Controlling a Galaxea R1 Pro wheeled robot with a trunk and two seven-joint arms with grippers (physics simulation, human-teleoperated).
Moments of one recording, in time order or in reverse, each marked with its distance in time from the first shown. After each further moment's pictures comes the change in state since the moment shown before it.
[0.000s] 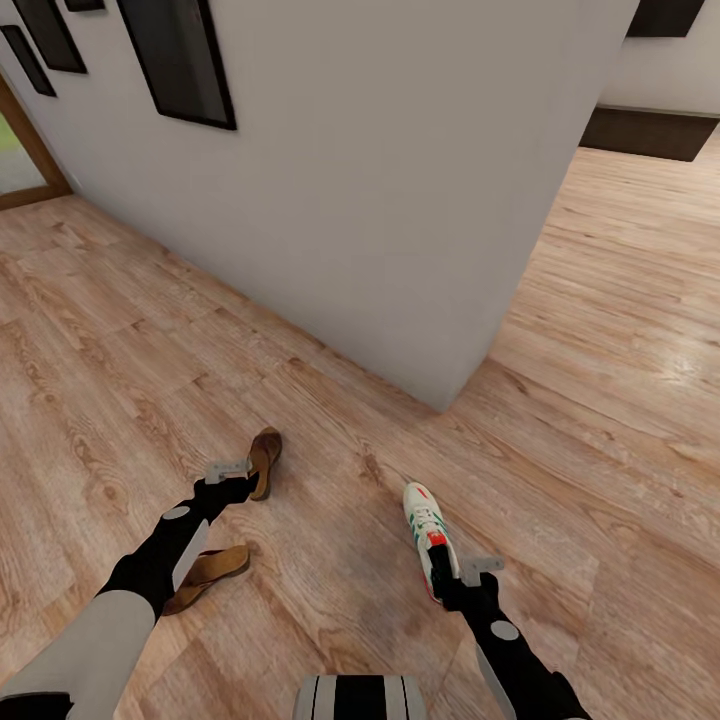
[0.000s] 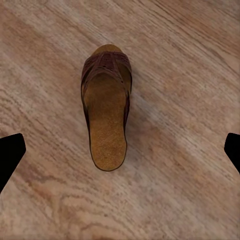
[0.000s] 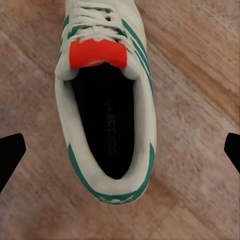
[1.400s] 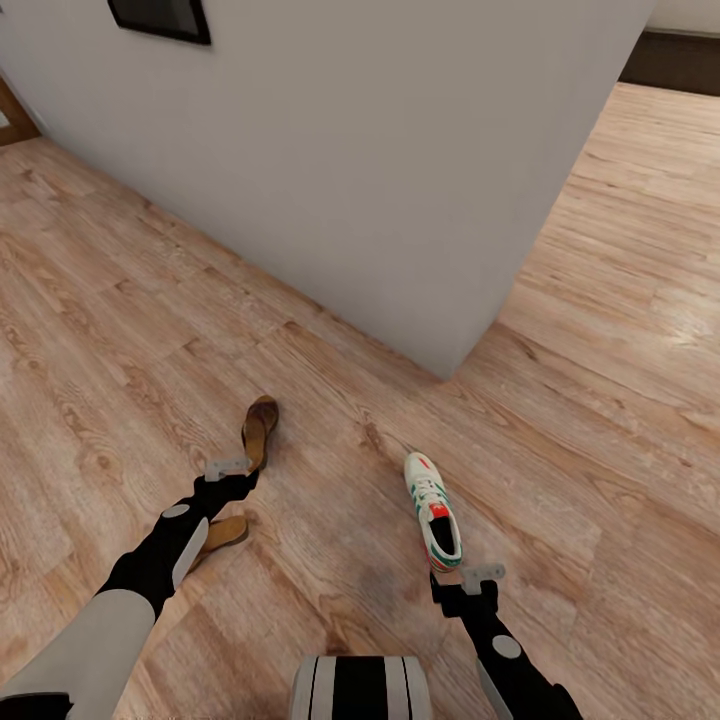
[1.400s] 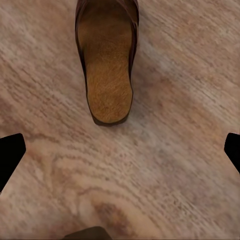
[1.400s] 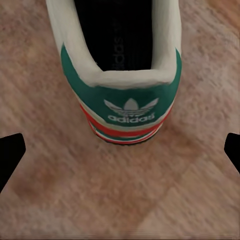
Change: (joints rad) left arm 0.000 0.000 0.000 -0.016 -0.002 -0.002 0.000; right arm -0.001 0.000 -0.001 0.074 -0.001 -0.135 -0.003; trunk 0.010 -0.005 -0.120
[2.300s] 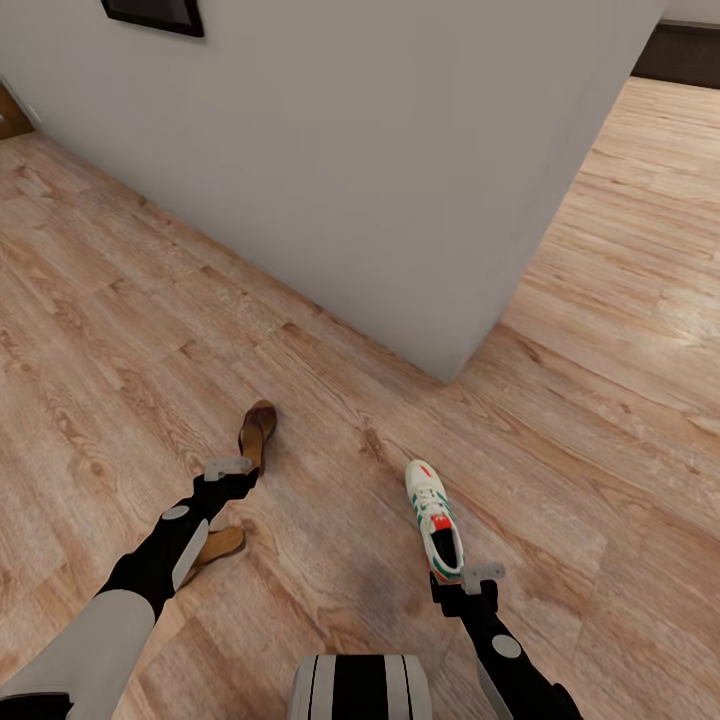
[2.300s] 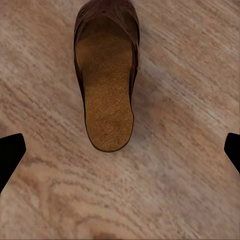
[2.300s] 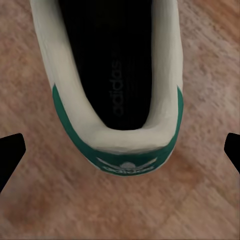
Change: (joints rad) left arm 0.000 0.000 0.000 0.009 0.001 -0.041 0.001; right arm 0.000 0.000 0.001 -0.002 0.000 0.000 0.000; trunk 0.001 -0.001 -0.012
